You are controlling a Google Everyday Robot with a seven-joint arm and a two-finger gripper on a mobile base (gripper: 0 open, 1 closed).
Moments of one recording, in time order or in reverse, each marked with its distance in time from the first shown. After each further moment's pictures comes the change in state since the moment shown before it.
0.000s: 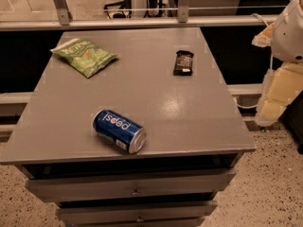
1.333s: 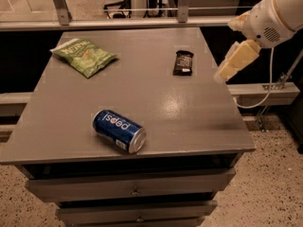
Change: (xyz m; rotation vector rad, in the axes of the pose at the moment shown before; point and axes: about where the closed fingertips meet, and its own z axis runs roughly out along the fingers) arm -0.047 -0.115 0.060 0.049 -0.398 0.122
